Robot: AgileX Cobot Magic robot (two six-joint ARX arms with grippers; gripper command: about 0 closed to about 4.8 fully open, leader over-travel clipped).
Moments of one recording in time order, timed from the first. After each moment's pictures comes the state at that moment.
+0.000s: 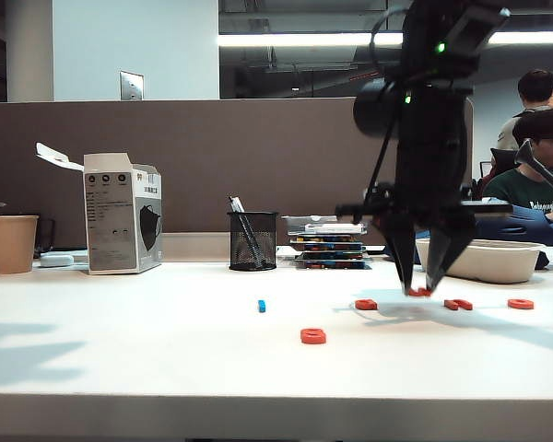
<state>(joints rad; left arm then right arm) -0.67 1.11 1.52 -1.10 0.00 -0.67 0.42 1.97 1.48 -0.82 0.10 0.37</state>
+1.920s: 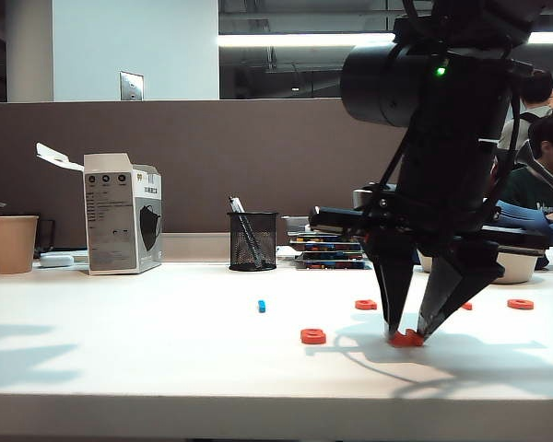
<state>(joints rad) -0.67 1.11 1.52 -1.13 0.00 -0.67 0.64 1.66 0.98 -0.54 0.07 0.59</state>
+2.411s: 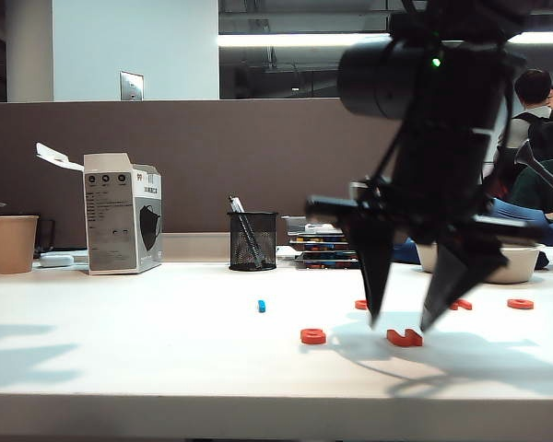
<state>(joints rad) -0.67 1.11 1.52 -1.13 0.00 -0.67 0.64 1.66 1.03 -0.59 0.06 0.59</state>
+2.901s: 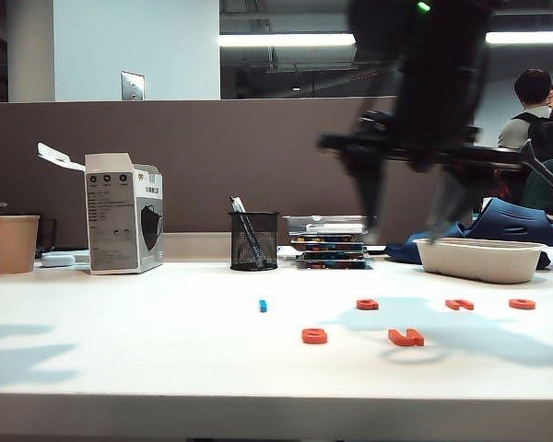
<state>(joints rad) -0.67 1.11 1.52 -1.13 0.00 -0.67 0.52 1.66 1.23 -0.68 0.15 0.47</state>
